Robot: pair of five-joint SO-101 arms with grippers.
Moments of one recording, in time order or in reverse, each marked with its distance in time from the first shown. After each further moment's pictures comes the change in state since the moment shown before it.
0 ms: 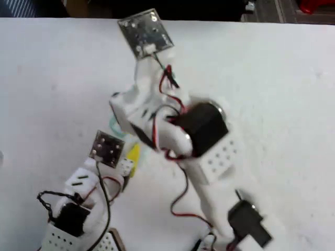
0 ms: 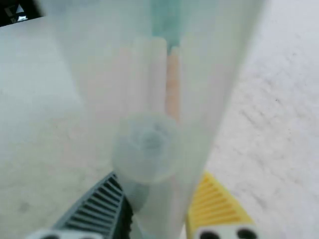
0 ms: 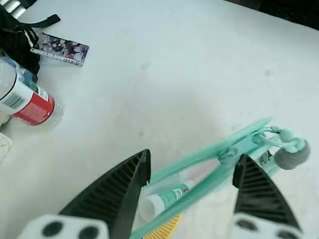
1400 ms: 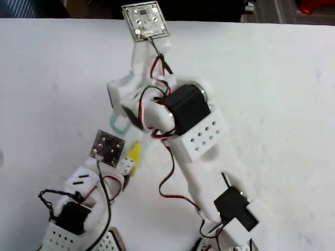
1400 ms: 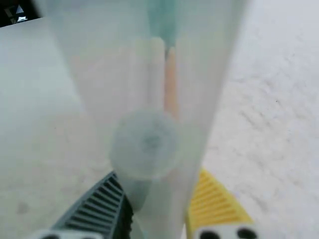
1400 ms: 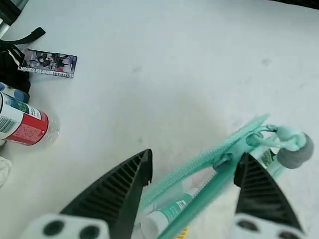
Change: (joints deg) left arm 0.2 0.5 0.0 -1.1 0.0; right arm 2.0 8.3 -3.1 -0.4 -4.7
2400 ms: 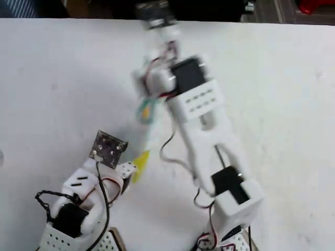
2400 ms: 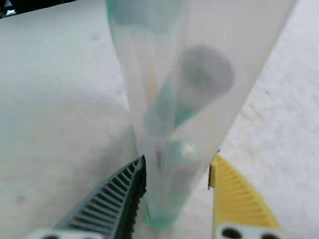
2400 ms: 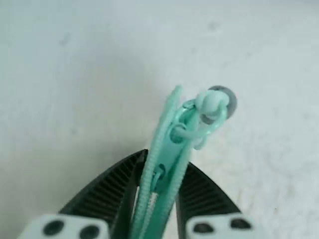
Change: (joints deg) left arm 0.4 0.1 -3.6 6.3 0.1; right arm 14.1 7.6 -2.0 0.5 7.2
